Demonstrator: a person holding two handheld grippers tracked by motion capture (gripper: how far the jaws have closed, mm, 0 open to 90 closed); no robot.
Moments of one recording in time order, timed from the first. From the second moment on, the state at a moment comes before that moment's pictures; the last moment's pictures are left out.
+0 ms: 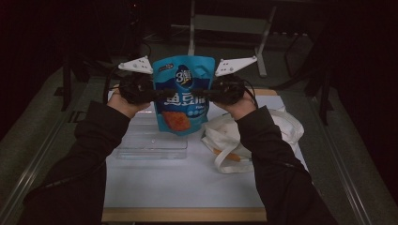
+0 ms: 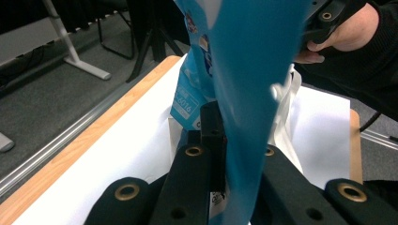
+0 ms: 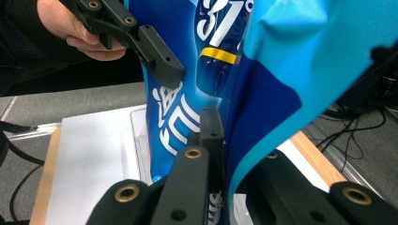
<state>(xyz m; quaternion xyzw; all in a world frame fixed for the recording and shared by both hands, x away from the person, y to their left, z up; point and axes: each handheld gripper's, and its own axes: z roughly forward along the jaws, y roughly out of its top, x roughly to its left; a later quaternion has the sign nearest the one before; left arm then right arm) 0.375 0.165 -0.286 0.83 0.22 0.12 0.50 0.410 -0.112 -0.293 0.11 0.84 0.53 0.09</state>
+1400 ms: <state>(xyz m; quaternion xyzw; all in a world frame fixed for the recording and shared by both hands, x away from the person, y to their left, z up) 0.380 0.249 -0.344 0.84 0.20 0.13 0.49 0.421 -0.029 -0.346 0.10 0.84 0.53 0.06</state>
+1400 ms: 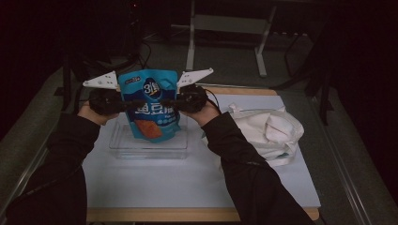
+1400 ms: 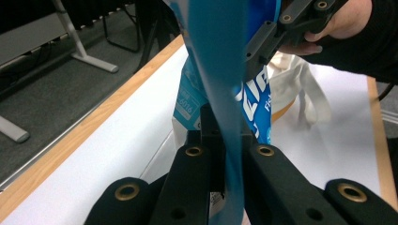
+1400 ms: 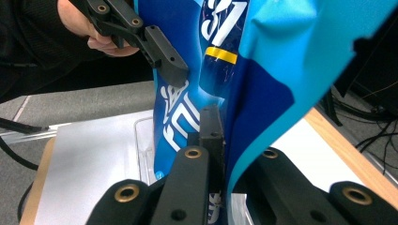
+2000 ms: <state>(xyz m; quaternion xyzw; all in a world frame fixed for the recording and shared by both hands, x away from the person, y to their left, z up) 0.379 0.261 -0.380 0.84 0.22 0.10 0.48 0.420 -0.016 -0.385 0.11 0.85 0.52 0.03</state>
